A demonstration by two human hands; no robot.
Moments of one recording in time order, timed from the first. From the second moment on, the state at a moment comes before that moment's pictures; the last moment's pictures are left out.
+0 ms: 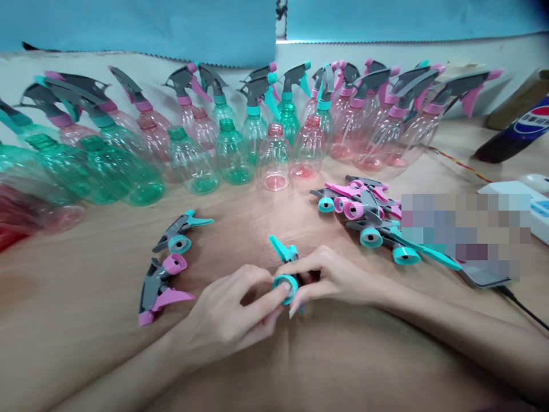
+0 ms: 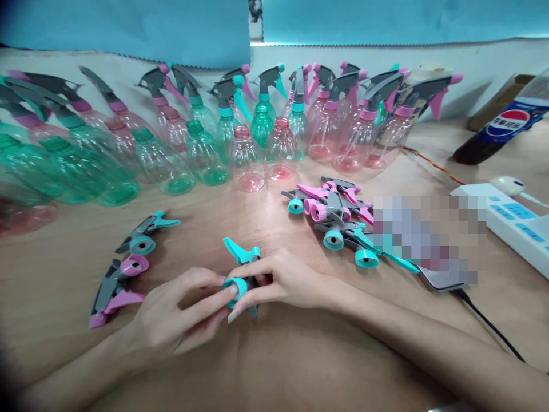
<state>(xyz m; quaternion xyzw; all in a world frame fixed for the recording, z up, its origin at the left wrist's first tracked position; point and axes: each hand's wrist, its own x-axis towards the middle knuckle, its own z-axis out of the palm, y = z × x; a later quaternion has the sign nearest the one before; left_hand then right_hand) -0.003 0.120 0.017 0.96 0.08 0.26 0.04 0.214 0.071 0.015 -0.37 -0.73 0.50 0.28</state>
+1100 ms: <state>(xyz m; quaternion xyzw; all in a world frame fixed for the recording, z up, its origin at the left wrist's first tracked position) -0.006 0.116 0.011 0.92 0.20 0.21 0.24 0.215 0.070 0.012 -0.38 -0.72 0.50 0.28</state>
